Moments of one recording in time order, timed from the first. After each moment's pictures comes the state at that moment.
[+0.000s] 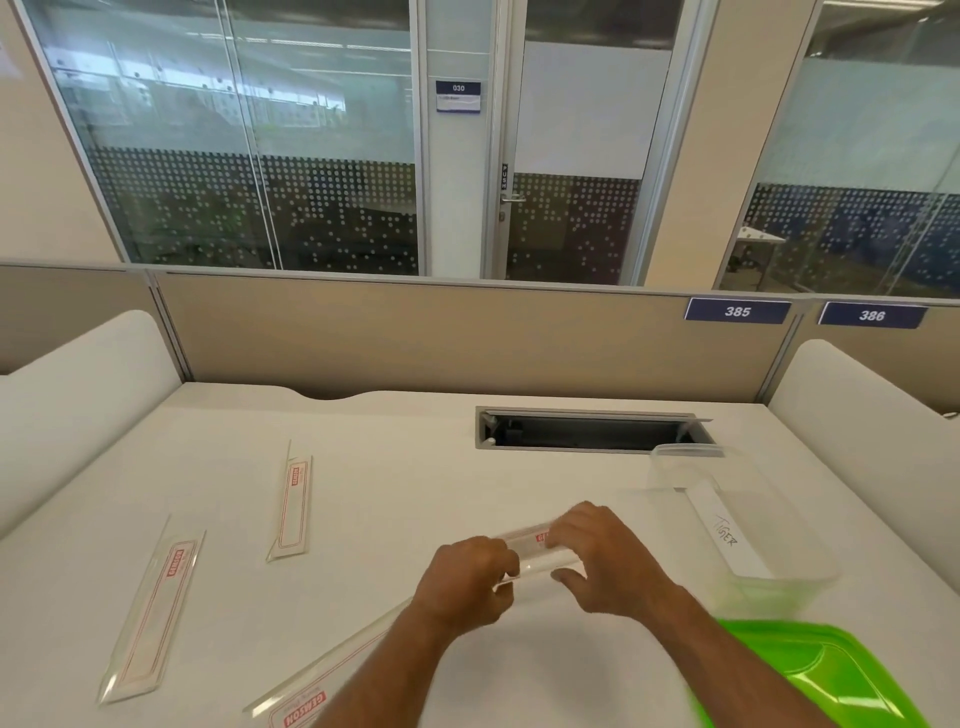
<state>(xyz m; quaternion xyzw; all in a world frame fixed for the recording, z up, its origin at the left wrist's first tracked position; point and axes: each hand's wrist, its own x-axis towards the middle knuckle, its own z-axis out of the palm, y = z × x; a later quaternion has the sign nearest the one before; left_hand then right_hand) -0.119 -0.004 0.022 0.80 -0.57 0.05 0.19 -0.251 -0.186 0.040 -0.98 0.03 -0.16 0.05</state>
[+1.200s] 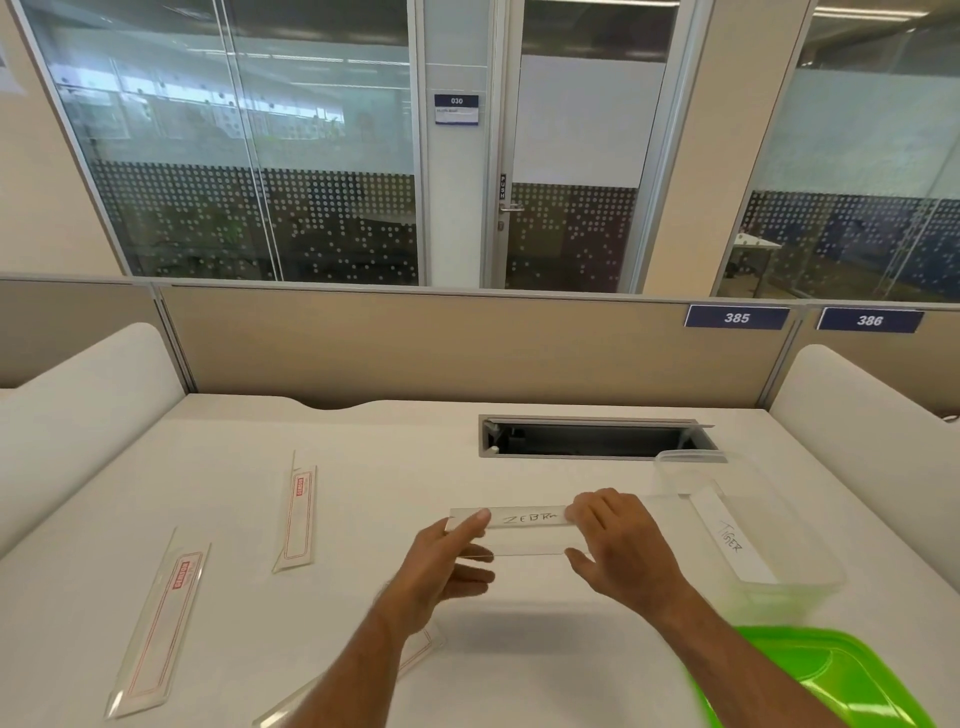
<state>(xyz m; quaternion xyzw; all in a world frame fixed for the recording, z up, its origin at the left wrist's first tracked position) -0.089 0.016 0.041 0.65 -0.15 -0.41 0.62 -0.249 -0.187 0.057 -0.95 0.05 -0.28 -0.08</state>
